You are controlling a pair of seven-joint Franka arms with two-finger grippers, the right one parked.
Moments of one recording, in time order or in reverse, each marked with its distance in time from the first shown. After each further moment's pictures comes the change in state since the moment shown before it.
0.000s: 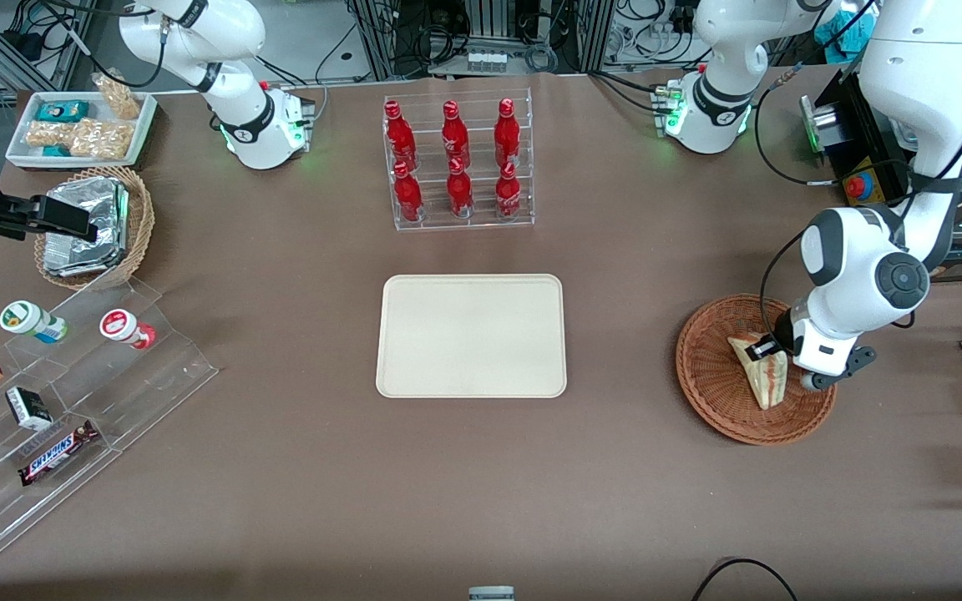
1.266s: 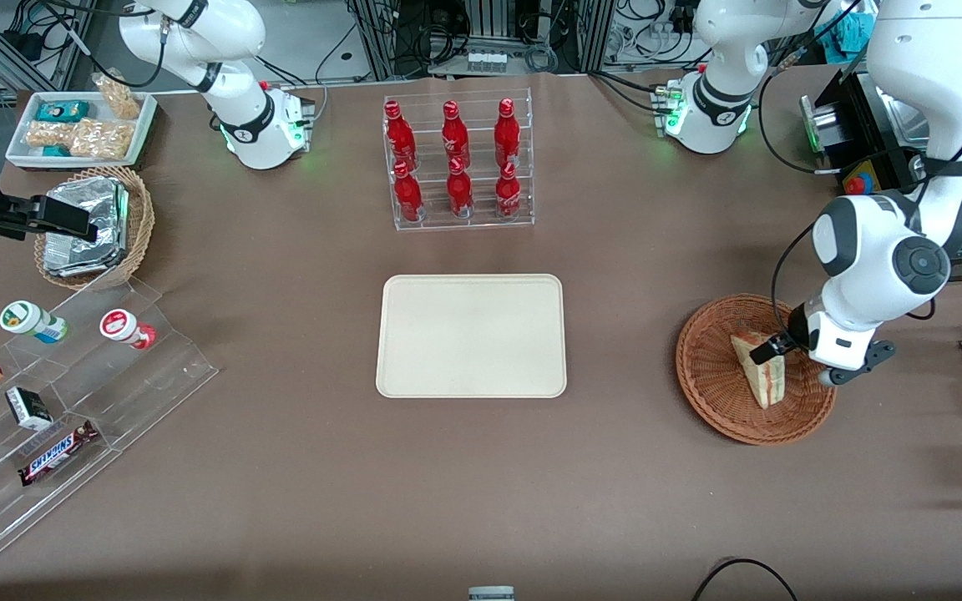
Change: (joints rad) arm 0.005 -0.036 0.013 -0.021 0.000 0.024 -0.003
